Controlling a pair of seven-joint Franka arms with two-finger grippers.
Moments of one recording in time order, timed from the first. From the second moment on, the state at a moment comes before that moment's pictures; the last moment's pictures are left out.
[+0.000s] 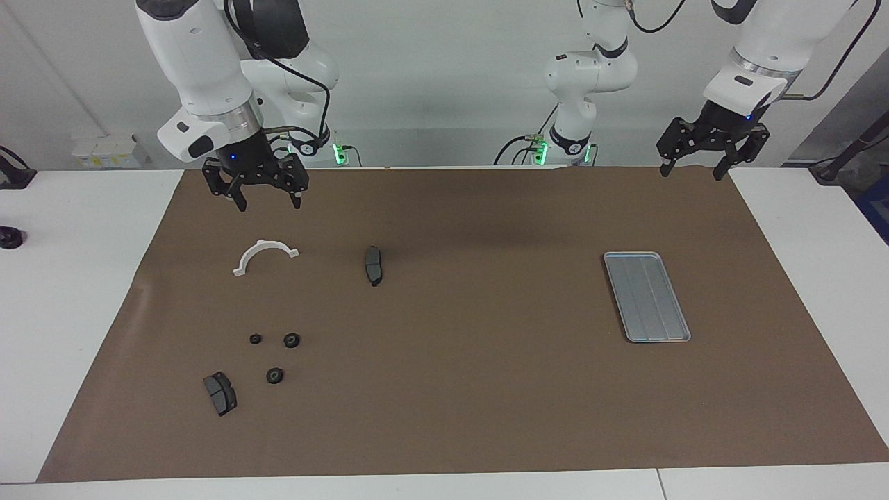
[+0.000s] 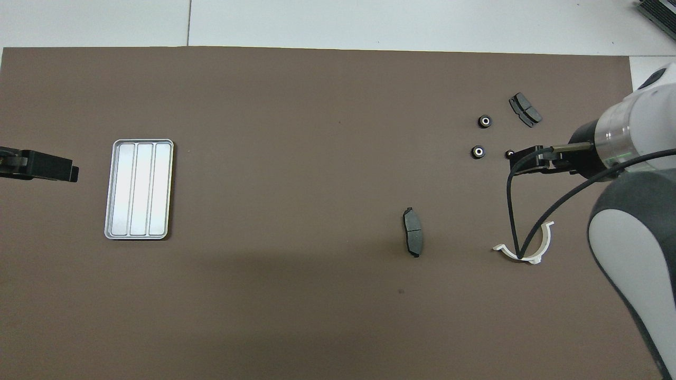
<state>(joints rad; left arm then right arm) 0.03 -0.07 -0.08 -1.59 -0.03 1.57 0.09 -0.02 0.00 0.16 -1.65 0.01 1.69 0.13</state>
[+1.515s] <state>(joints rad) 0.06 -0.06 -0.10 -1.59 -0.03 1.57 0.09 -0.06 0.23 0.15 -1.85 0.00 2.19 0.05</state>
